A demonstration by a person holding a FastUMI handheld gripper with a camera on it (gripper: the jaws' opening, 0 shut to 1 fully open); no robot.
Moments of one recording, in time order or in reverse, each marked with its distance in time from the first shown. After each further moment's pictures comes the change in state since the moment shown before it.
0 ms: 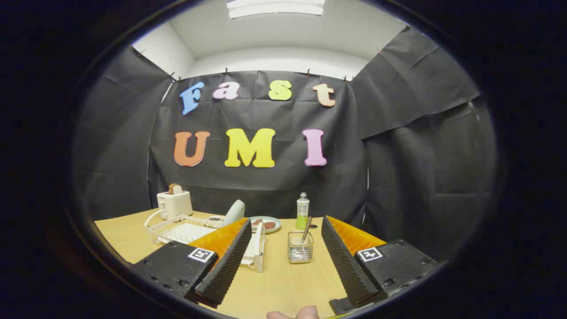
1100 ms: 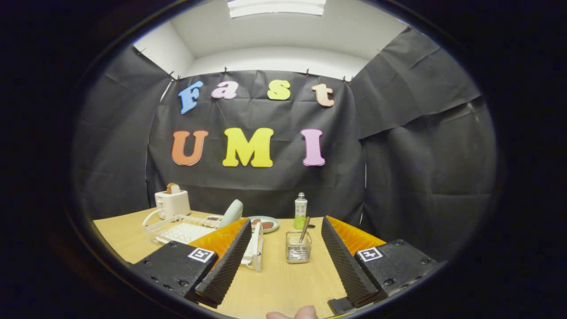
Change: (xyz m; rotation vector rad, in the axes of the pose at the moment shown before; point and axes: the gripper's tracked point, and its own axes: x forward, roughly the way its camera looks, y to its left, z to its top) arm 0.007 0.000 0.002 -0.009 0.001 -0.009
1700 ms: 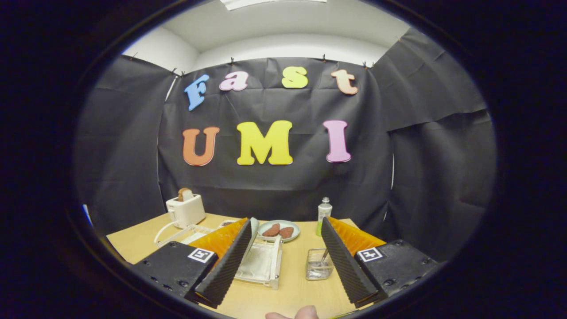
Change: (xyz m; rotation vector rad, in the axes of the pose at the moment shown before) arm 0.110 0.045 0.076 -0.001 0.166 0.154
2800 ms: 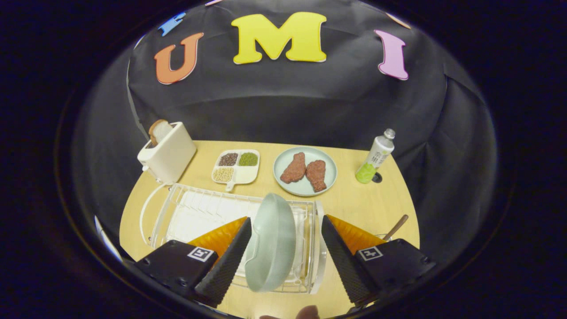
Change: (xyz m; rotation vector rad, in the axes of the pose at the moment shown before) arm 0.205 0.079 -0.075 -0.015 0.781 -0.022
